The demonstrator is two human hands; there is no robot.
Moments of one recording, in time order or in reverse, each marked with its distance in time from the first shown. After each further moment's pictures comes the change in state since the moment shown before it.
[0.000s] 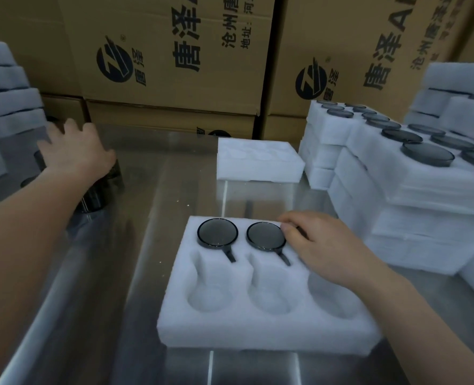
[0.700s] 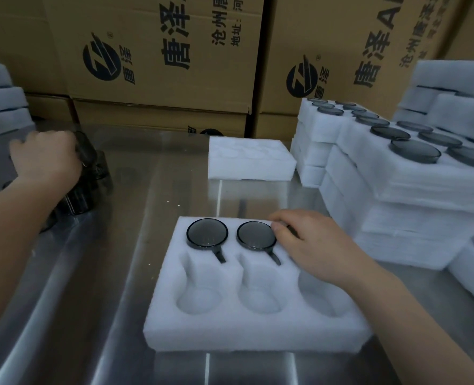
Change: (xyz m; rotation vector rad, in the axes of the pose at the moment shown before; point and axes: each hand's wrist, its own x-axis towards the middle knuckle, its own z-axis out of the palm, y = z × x) left_hand 0.043 -0.038 0.042 -0.033 0.071 0.077; right_hand 0.000 0.000 -0.001 -0.004 -0.015 0.013
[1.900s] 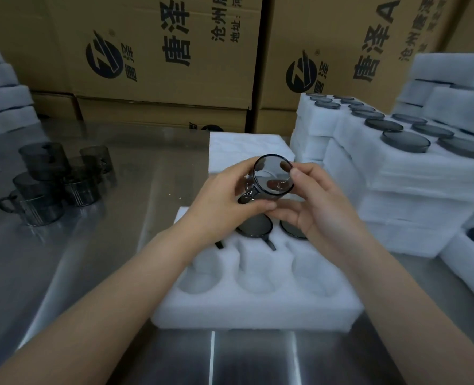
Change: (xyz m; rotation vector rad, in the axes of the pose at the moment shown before) left_hand -0.203 0.199 -0.094 -1.218 -0.356 0.581; right_hand 0.002 -0.006 -0.010 1.549 0.126 0.023
